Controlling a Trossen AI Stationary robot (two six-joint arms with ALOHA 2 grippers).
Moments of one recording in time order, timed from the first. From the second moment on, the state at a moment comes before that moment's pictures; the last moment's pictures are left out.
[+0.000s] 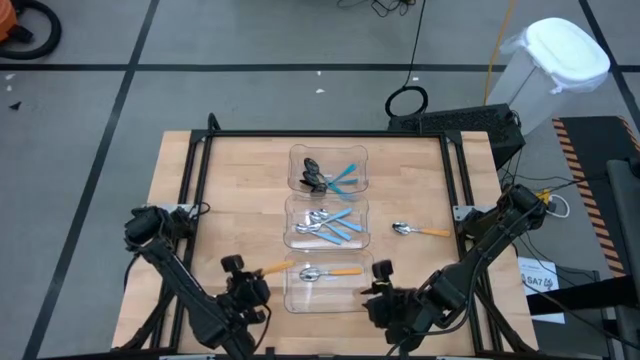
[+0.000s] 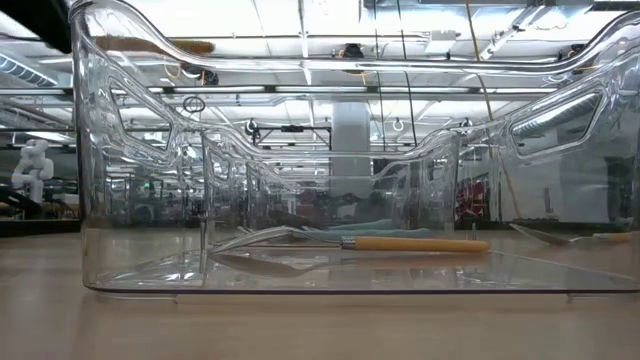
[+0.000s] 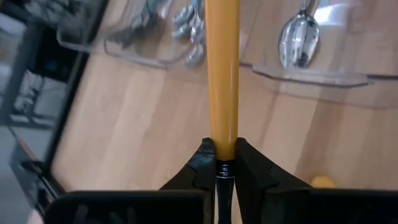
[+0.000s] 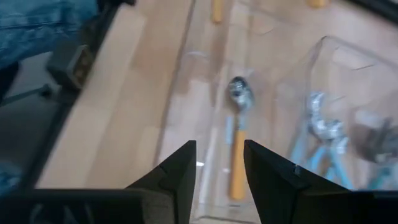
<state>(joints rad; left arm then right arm) -0.87 1.95 1.61 -1.57 -0.70 -1.23 0.76 1.68 1.42 -0.78 0.53 0.34</state>
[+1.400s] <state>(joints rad) -0.69 1.96 1.87 -1.12 -1.17 -0.20 0.71 1.57 1.33 -0.59 1.05 0.34</state>
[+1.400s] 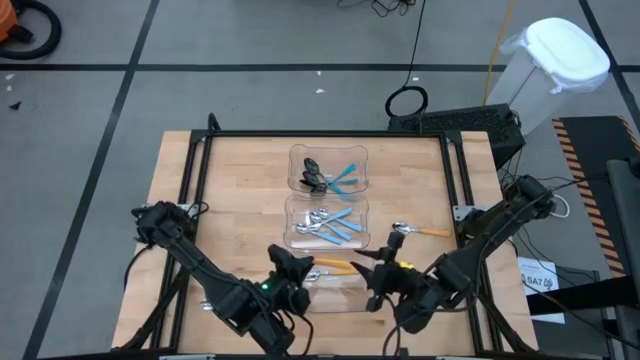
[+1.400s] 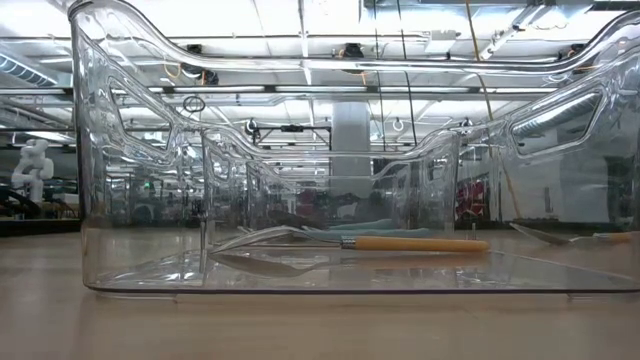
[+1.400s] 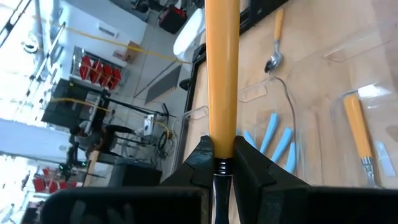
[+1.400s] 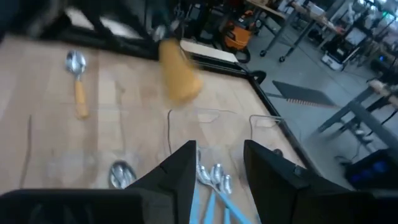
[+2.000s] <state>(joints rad) -0.68 2.01 1.87 -0.99 -1.25 -0.01 0.73 1.58 1.33 -0.54 0.99 0.38</state>
